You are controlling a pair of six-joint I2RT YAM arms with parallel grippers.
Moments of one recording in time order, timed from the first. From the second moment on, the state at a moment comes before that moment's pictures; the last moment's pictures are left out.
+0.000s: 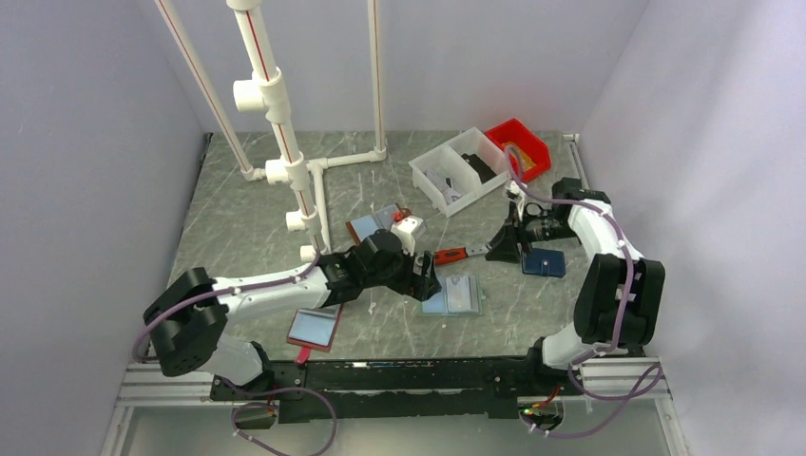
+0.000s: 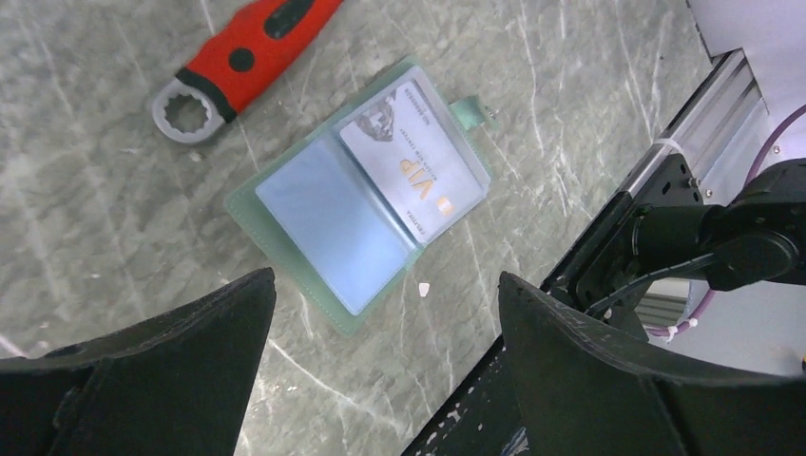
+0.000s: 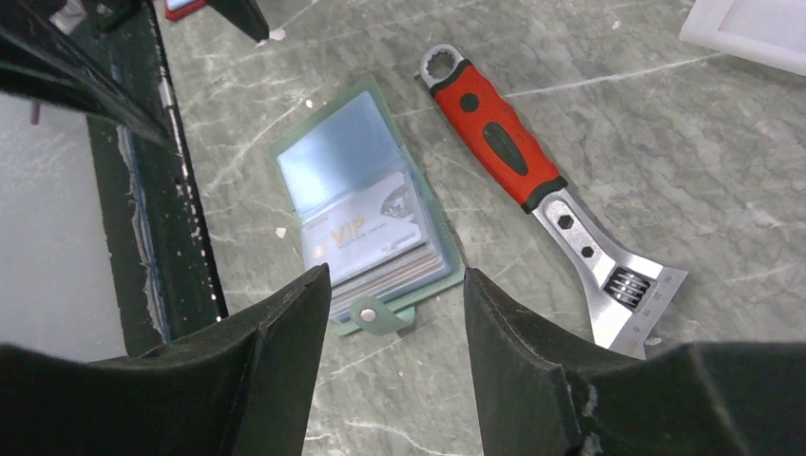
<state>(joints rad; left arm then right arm) -1.00 1.42 0.86 0.00 0.03 -0.55 -0.17 1.53 1.08 -1.11 -1.10 -1.13</state>
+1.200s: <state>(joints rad) -1.14 1.87 1.22 -0.20 -0.05 -0.88 0.22 1.58 0.99 -0.76 -0.57 -0.53</state>
